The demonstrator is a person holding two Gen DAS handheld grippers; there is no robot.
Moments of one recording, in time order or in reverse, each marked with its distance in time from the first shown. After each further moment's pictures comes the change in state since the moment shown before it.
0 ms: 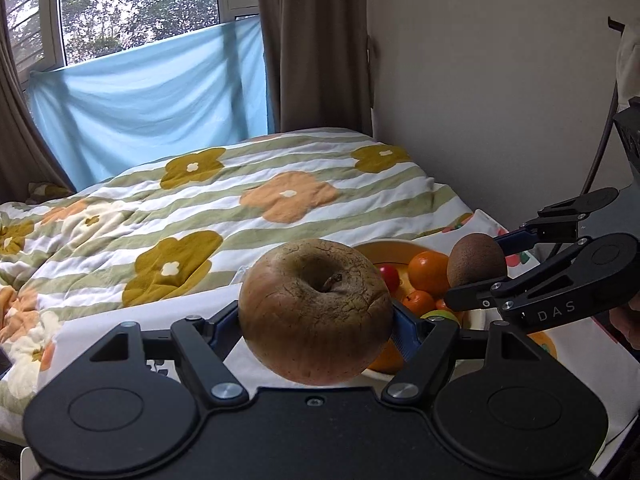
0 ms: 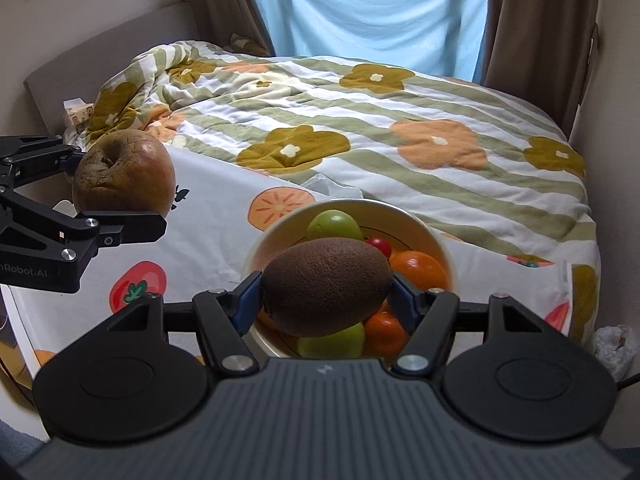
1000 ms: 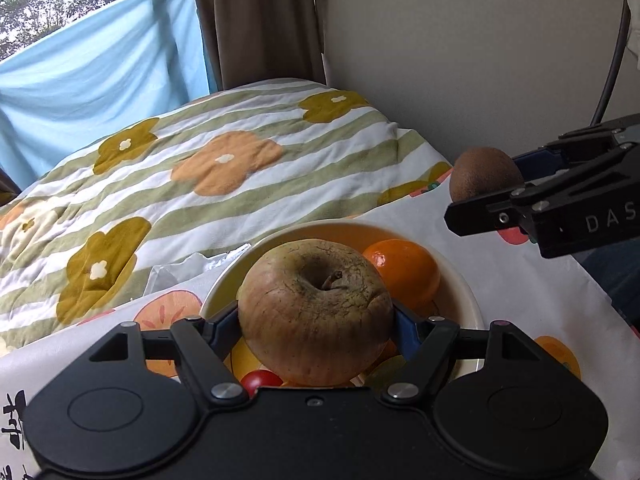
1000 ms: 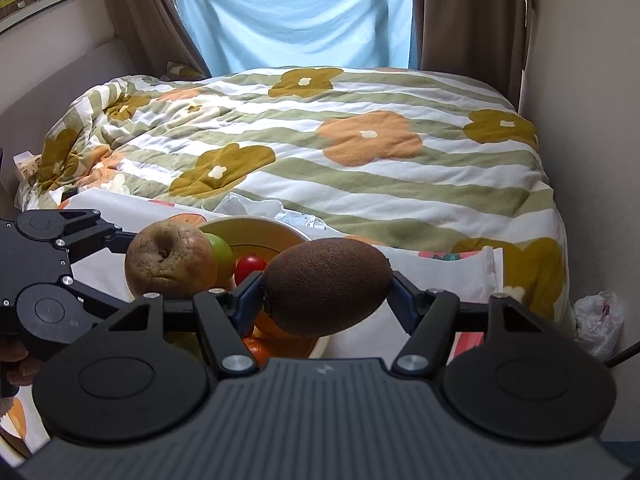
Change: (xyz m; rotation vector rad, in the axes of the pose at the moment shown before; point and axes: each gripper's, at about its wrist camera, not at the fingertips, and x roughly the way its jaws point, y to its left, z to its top) left arm 0.134 -0.064 0.019 0.107 0.149 -0.084; right arm 0.026 -0.099 0.004 0.167 -0.025 -0.066
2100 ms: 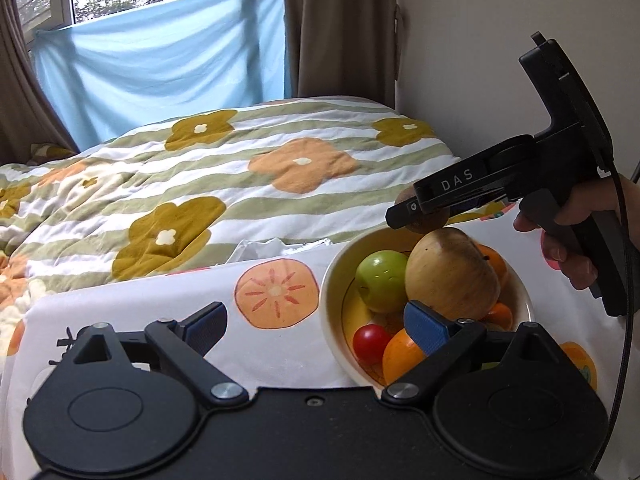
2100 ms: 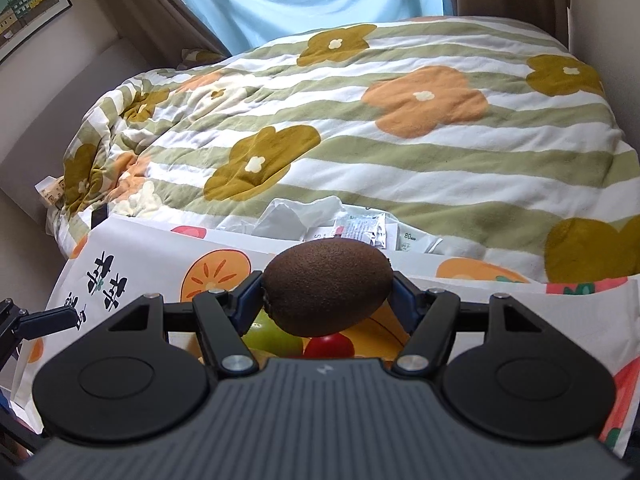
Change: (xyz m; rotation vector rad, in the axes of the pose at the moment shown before) left arm -0.060 0.068 -0.039 -0.202 -0.057 0.113; right arm 0.109 0.032 0.055 0.129 0.140 0.158
